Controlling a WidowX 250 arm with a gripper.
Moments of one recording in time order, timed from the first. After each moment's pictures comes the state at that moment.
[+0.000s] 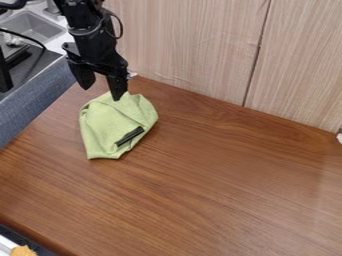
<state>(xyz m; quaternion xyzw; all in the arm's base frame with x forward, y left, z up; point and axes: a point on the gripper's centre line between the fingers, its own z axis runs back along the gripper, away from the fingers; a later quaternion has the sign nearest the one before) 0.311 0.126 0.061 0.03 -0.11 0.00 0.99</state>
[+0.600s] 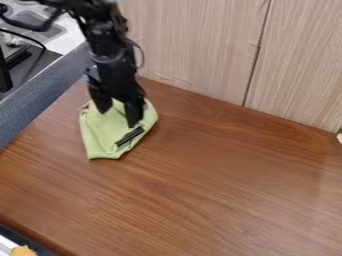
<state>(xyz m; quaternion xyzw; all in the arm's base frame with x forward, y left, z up) 0.302 0.082 0.030 0.02 -0.07 -0.07 0.99</state>
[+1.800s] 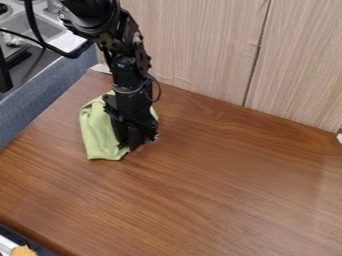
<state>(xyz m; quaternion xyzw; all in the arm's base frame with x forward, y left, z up) 0.300 0.072 -0.014 0.02 -0.02 -0.10 0.99</state>
